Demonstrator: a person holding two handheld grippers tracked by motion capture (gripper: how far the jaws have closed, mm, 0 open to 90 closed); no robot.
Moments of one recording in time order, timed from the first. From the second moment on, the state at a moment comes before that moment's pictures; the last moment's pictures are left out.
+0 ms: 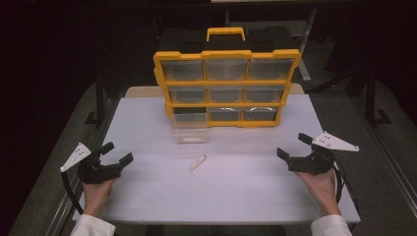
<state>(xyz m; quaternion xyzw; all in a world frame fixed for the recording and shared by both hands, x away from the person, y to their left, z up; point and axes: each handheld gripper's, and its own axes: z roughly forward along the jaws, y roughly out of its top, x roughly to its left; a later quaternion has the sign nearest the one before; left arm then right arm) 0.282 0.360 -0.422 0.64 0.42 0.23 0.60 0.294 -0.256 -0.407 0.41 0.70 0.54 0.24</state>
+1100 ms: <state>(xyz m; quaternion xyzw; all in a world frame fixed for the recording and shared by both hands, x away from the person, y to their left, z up) 0.283 0.362 -0.423 0.64 0.42 0.21 0.61 0.317 -0.202 -0.398 0.36 0.75 0.52 0.19</state>
